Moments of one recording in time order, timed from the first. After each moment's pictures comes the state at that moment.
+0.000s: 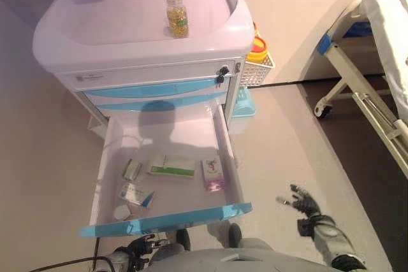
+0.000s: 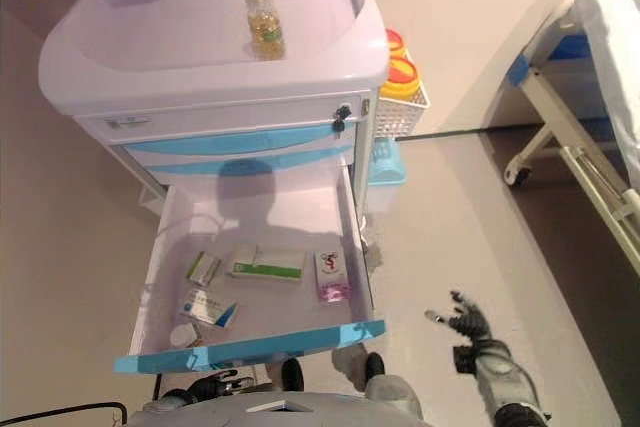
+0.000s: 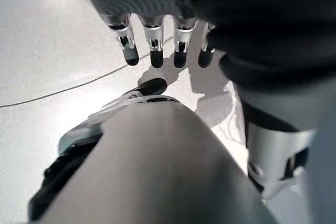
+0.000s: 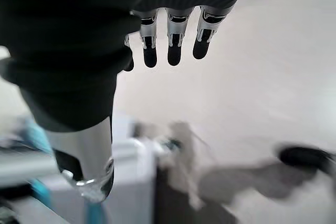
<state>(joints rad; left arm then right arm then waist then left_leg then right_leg) 0.06 0.29 -0.27 1.11 -0.23 0.02 -0.24 0.05 -0.34 0.10 0.91 0.19 -0.14 0.02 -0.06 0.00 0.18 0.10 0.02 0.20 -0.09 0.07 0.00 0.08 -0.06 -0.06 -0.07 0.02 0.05</state>
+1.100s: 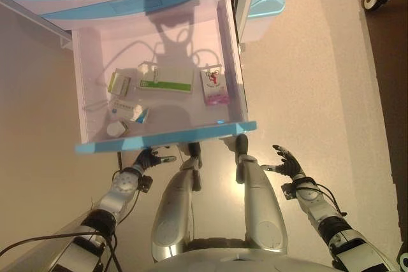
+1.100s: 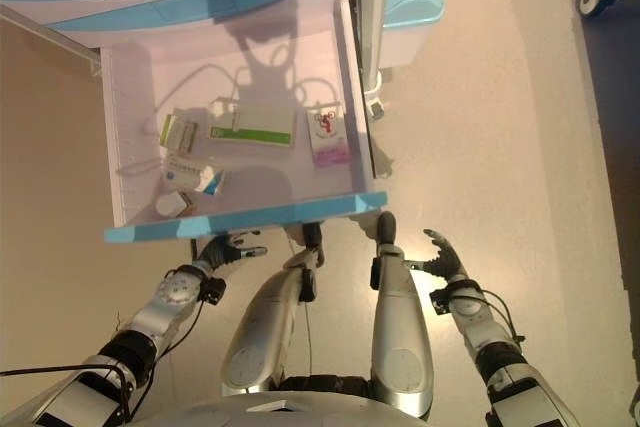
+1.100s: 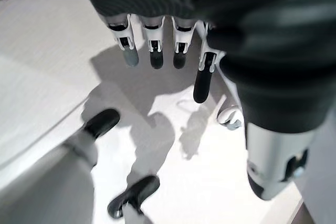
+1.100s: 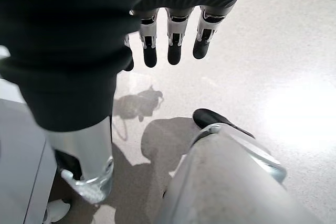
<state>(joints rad) -0.22 0.50 -0.39 0.62 -0.21 -0.17 -0.02 -0.19 -0.42 0.29 0.86 0.08 -0.26 -0.13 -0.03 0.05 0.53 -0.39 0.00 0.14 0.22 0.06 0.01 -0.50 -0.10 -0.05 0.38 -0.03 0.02</state>
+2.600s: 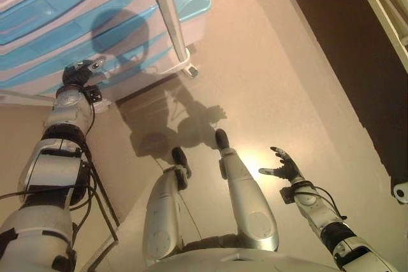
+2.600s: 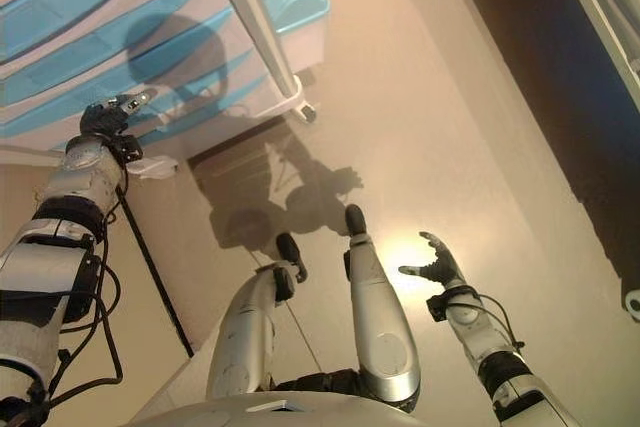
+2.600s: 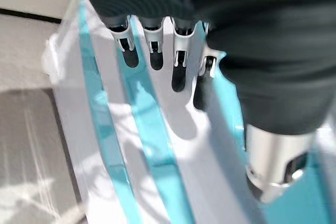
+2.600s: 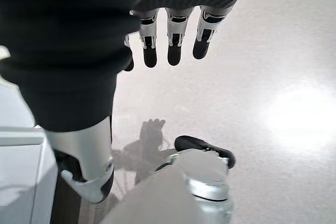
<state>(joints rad) -0.81 0.68 -0.12 1.03 -0.66 -0.05 0.10 -0.13 -0.45 0.37 0.77 0.08 -0.24 -0.19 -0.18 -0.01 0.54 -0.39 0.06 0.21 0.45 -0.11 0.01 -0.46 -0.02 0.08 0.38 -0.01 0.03</state>
